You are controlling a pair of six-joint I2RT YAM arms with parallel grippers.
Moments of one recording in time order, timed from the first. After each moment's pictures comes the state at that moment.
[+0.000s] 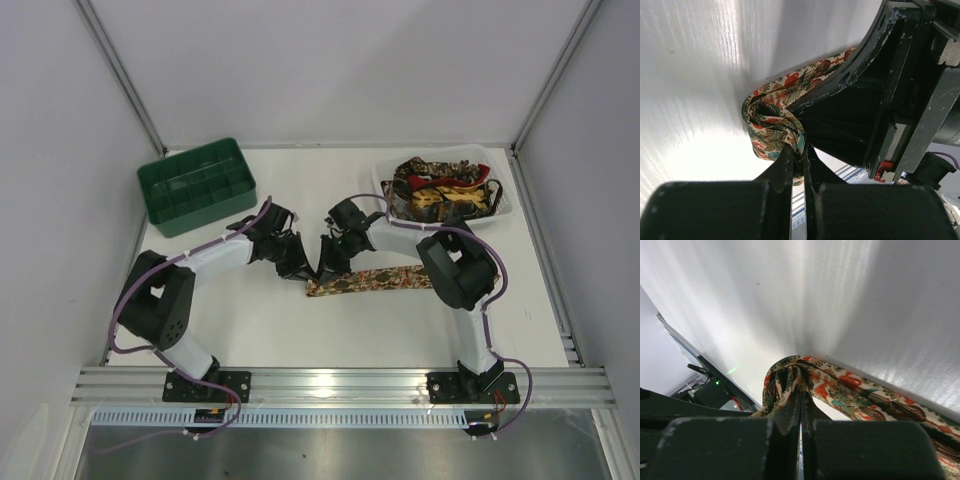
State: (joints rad) left arm -0.49 1.61 0.95 -0.42 0.44 -0.74; right arm 0.70 2.06 1.37 -0.41 -0.58 0.77
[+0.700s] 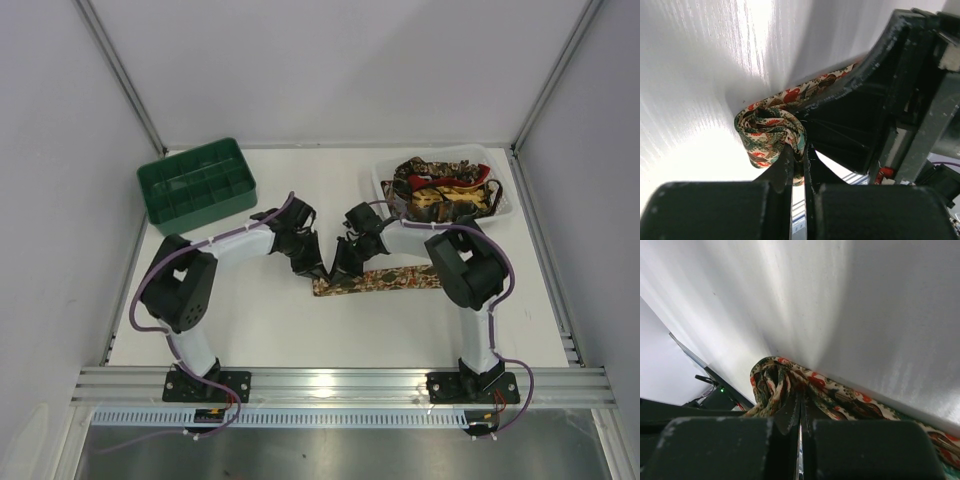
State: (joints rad) left arm -0.57 1.76 1.12 -0.51 0.37 -0.75; right arm 0.62 2.03 1.24 -0.34 -0.59 0.84
